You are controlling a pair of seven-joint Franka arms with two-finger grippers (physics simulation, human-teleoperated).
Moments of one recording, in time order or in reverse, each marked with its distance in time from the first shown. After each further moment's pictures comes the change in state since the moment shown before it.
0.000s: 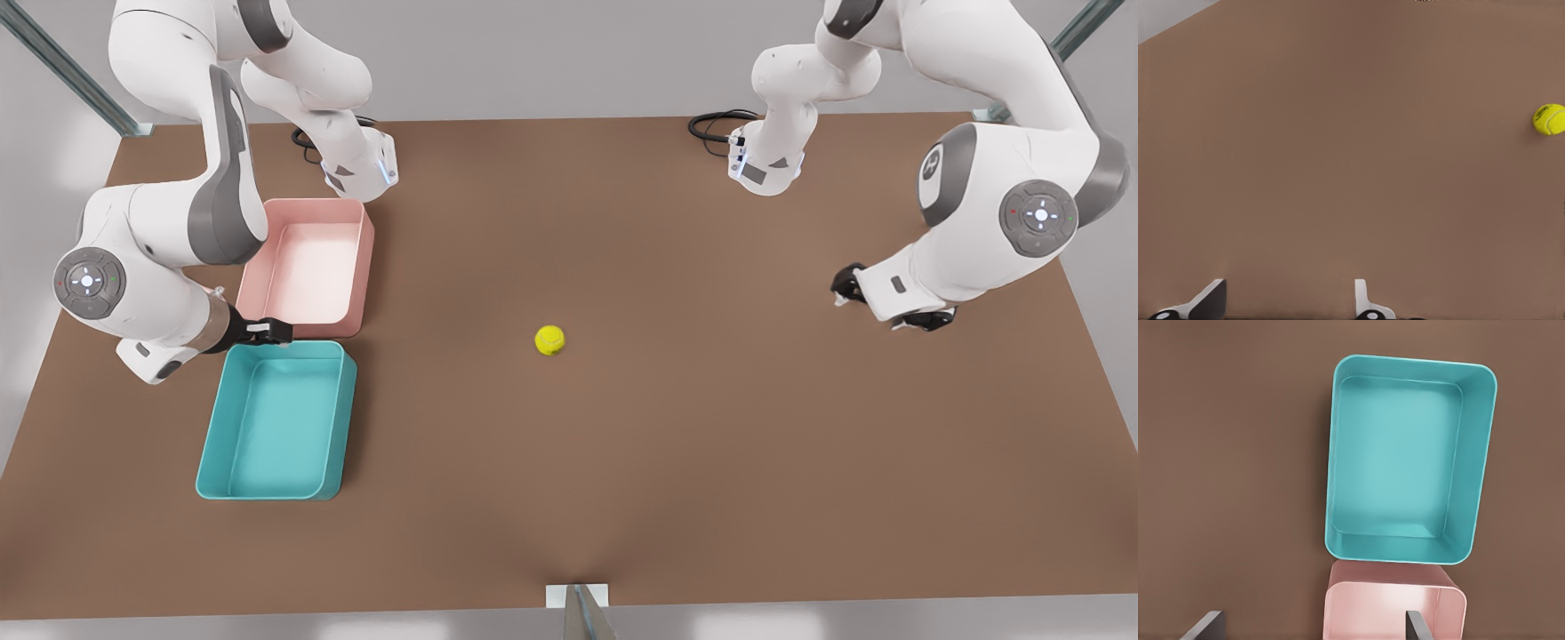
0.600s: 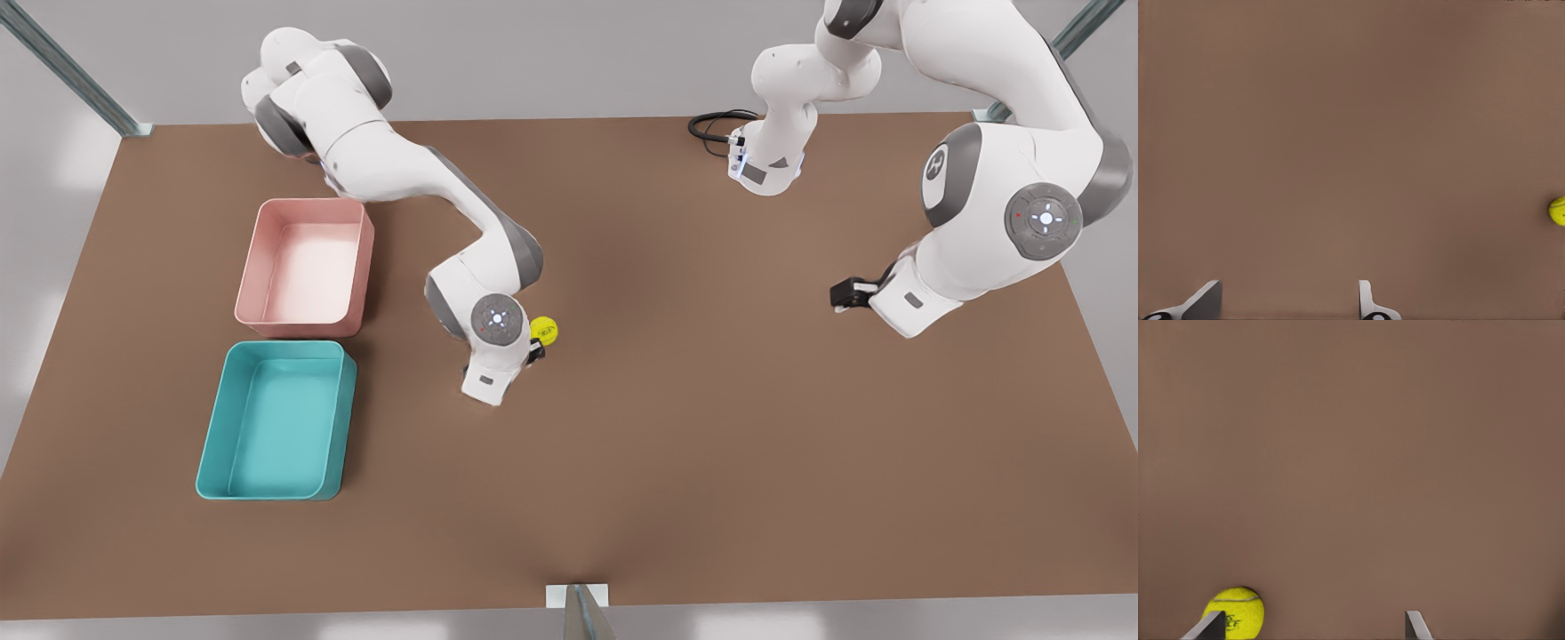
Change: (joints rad) left arm -0.016 -0.002 0.027 -0.007 -0.015 -0.019 -0.373; right arm 0.562 0.454 0.024 0.202 -0.080 0.310 0.238
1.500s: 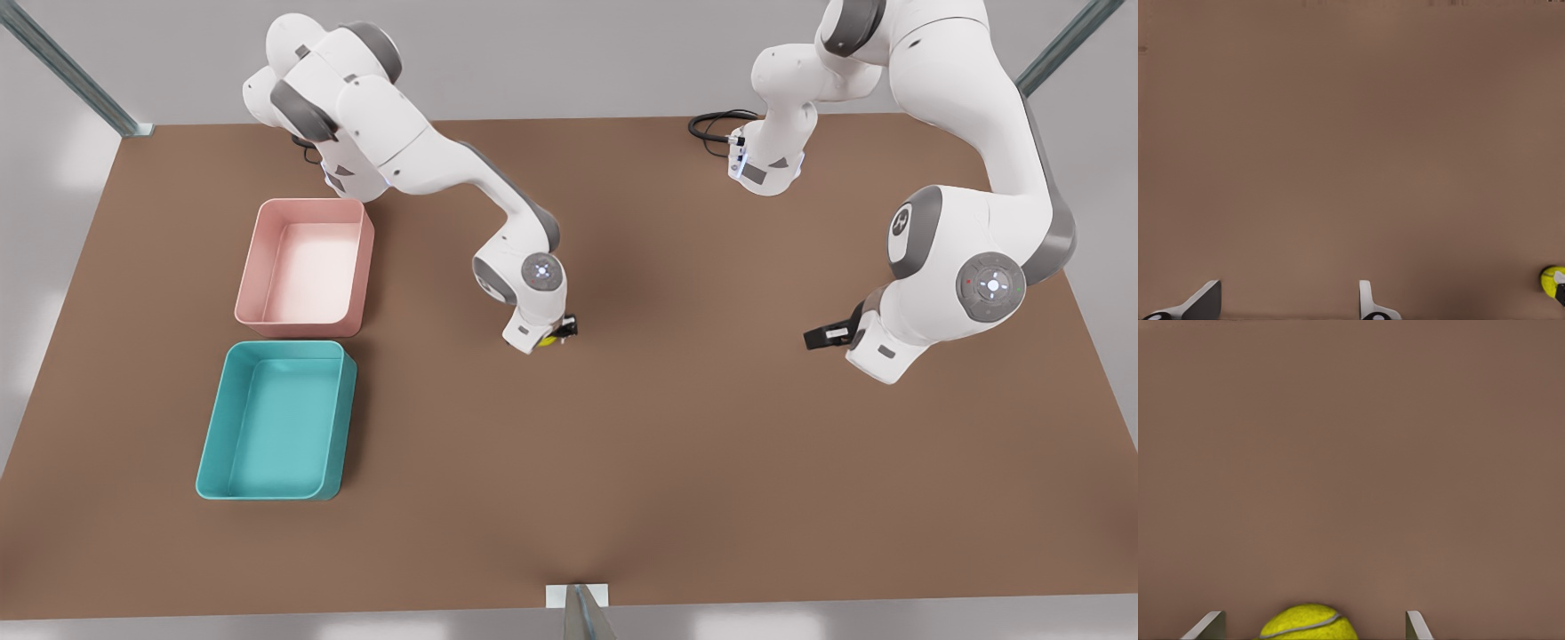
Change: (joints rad) left arm -0.016 0.082 0.001 -0.051 -0.019 0.104 -0.253; right arm 0.092 -0.054 0.026 -0.497 -0.073 0.520 0.471
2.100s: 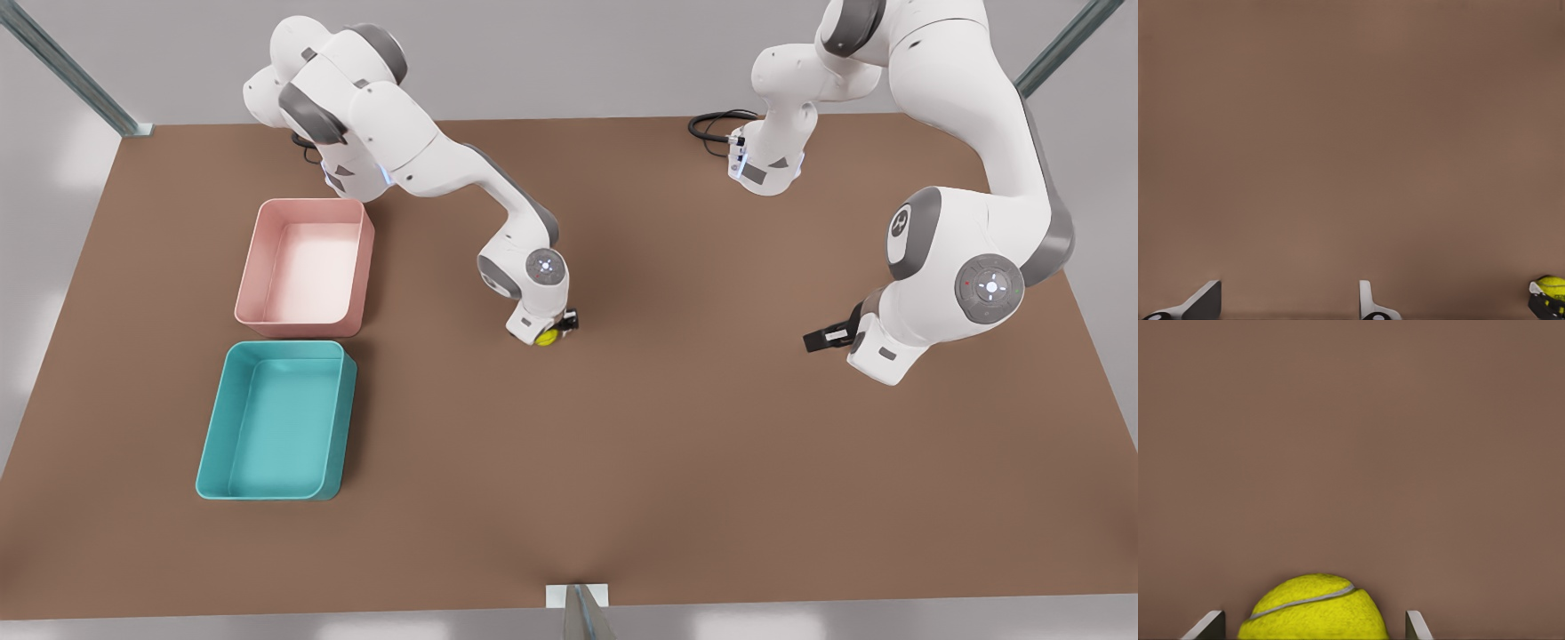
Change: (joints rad) left arm -0.002 0.002 0.000 -0.002 -0.003 -0.002 -0.050; right arm 0.031 0.019 0.001 -0.083 -0.020 0.081 0.082
